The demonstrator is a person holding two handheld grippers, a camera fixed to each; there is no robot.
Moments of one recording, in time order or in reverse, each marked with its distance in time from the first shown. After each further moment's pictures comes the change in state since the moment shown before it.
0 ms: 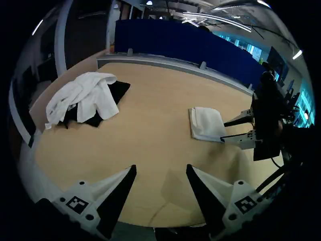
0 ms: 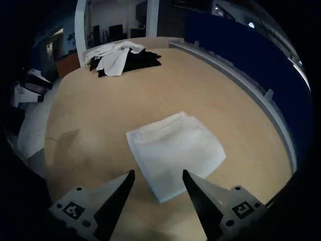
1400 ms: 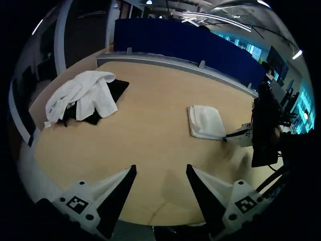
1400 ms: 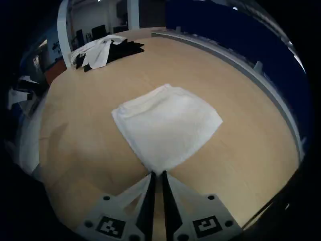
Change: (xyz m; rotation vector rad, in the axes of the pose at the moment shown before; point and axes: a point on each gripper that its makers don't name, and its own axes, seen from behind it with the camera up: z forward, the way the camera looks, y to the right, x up) left arm -0.007 0.003 0.001 -0.003 -0.007 -0.003; right arm -0.052 0.003 0.008 -0.043 -0.058 0.147
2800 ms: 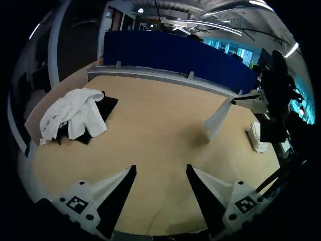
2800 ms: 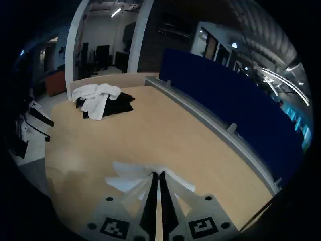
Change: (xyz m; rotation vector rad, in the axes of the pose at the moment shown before) left arm 0.043 0.029 -0.009 -0.069 0.087 0.042; right arm 0.158 0.050 -0.136 -0.134 0.304 -0.144
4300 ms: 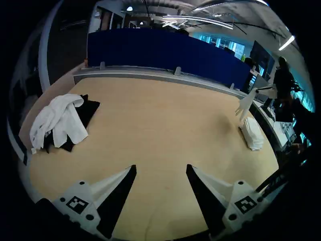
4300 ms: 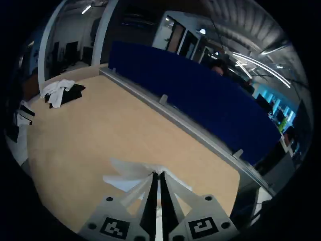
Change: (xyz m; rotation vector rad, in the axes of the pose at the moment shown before) left arm 0.013 0.059 0.027 -0.056 -0.033 0.056; right arm -0.113 0.254 -0.156 -0.258 -0.114 0.106
